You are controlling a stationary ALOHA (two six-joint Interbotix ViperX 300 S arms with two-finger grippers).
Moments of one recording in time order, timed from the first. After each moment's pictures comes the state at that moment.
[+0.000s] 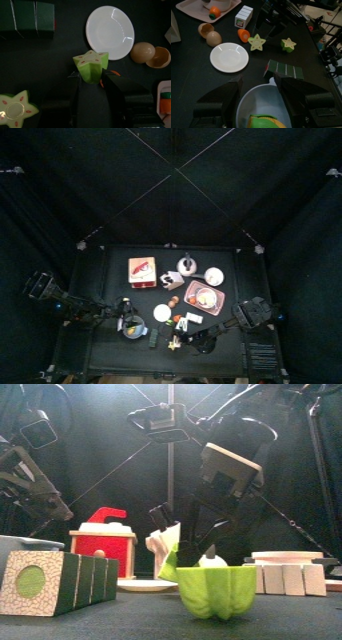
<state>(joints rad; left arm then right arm) -0.31 -0.38 1.30 -0.47 -0.56 0.11 0.39 0.33 0.30 -0.91 0.77 1.24</state>
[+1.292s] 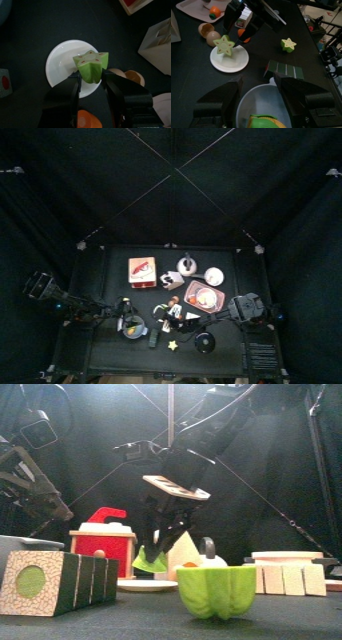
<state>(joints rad) -0.31 -0.38 1.29 -0.47 -0.56 0.11 0.21 0.40 0.18 -0.92 0.80 1.25</state>
